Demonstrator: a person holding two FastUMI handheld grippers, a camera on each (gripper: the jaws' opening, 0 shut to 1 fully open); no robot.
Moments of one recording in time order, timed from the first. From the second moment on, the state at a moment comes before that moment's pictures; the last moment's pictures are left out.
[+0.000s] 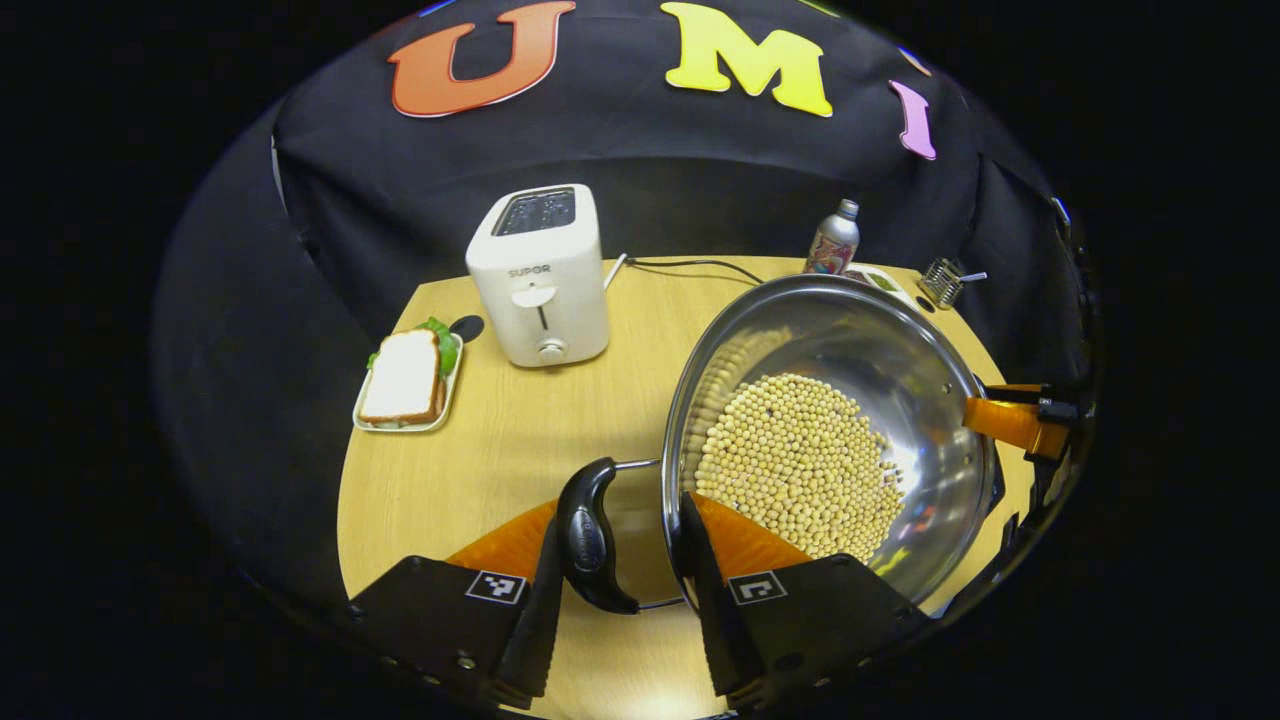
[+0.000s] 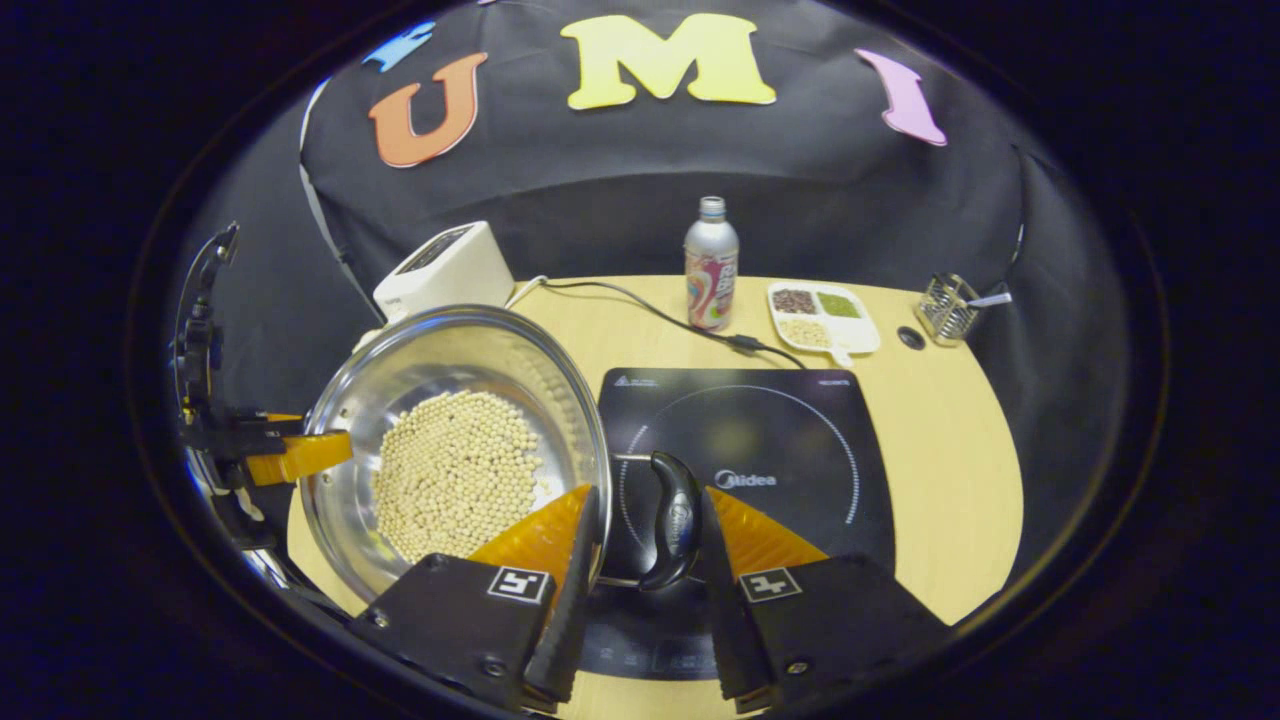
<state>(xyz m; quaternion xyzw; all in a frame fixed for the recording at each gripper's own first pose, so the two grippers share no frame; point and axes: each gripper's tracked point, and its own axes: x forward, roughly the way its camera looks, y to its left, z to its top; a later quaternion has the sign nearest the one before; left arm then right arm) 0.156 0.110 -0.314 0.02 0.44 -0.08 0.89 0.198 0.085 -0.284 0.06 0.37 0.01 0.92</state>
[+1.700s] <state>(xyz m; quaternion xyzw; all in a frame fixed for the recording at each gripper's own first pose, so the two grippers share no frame) 0.189 -0.100 -0.353 0.00 0.48 -0.10 0.87 0.213 -0.125 -0.313 0.04 0.41 -0.01 0.91</state>
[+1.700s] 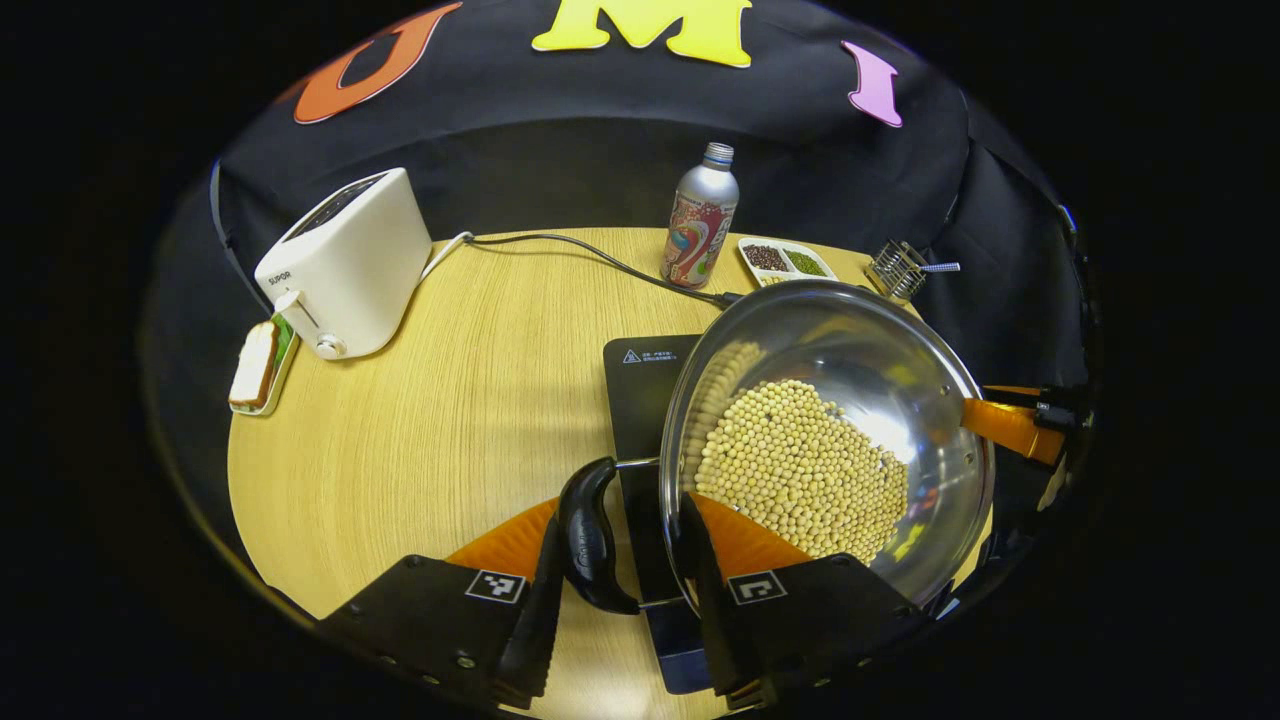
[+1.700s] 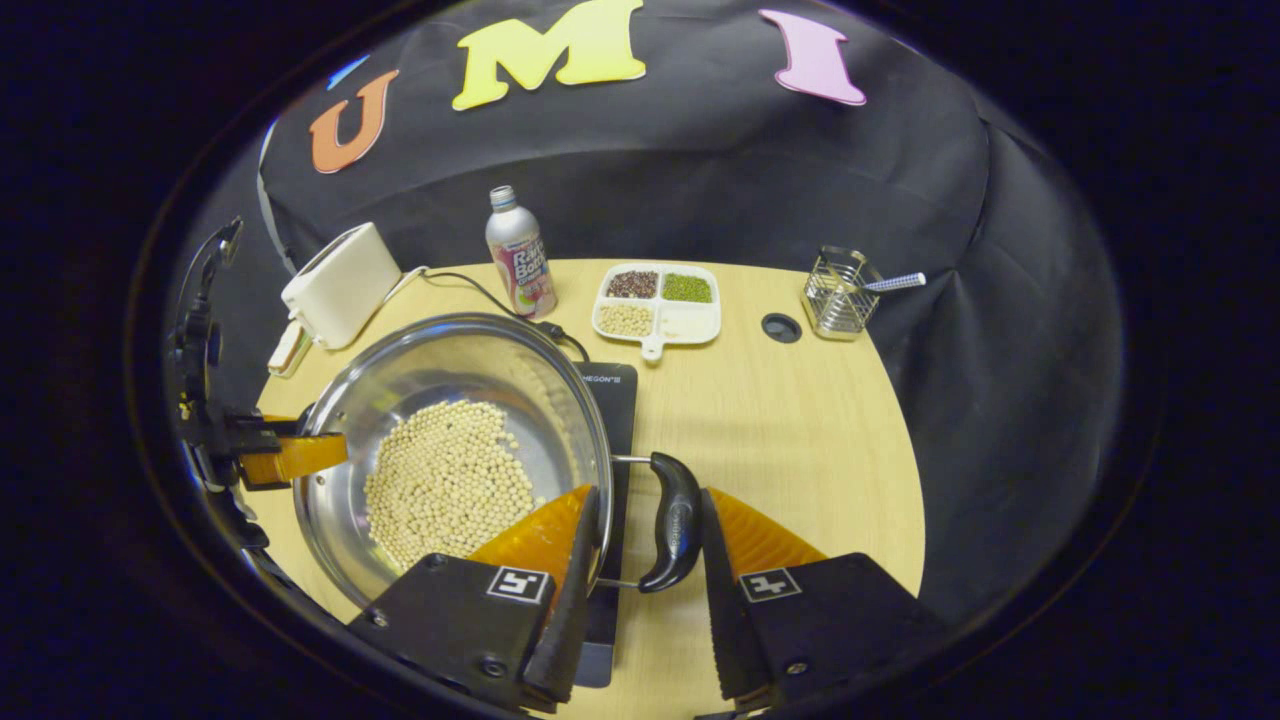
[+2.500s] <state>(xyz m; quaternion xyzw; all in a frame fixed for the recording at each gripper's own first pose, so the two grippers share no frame) 0.191 -0.100 -0.355 -0.02 0.46 -0.09 0.88 0.221 -0.130 -0.324 0.05 0.36 -0.01 0.93</state>
